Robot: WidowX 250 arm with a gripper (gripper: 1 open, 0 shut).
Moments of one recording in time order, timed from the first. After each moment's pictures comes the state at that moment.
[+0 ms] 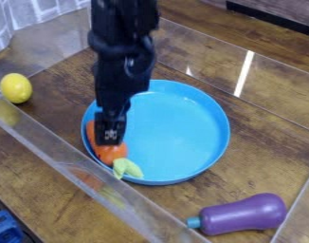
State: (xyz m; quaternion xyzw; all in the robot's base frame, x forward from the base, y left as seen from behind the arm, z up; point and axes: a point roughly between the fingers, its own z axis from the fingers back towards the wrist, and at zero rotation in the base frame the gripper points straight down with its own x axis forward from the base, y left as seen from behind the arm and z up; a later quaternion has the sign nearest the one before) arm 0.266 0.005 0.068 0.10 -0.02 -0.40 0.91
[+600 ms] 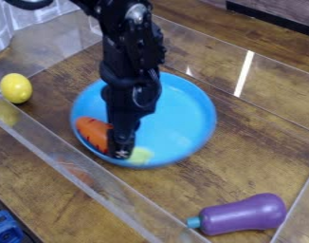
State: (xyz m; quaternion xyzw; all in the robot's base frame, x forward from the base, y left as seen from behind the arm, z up) arm 0.269 0.004 0.028 0.10 -0.02 -0.40 0.91
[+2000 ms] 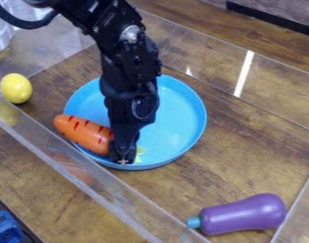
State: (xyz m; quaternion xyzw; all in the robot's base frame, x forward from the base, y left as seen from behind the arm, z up) arm 0.278 -0.006 0.021 0.09 -0.06 -0.42 0.90
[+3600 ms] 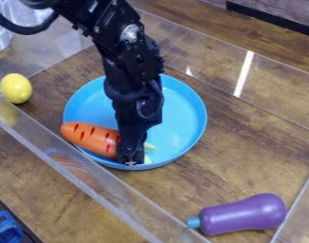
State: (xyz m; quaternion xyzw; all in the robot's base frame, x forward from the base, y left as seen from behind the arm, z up) arm 0.283 -0.023 0.020 0.07 -0.09 -0.44 0.89
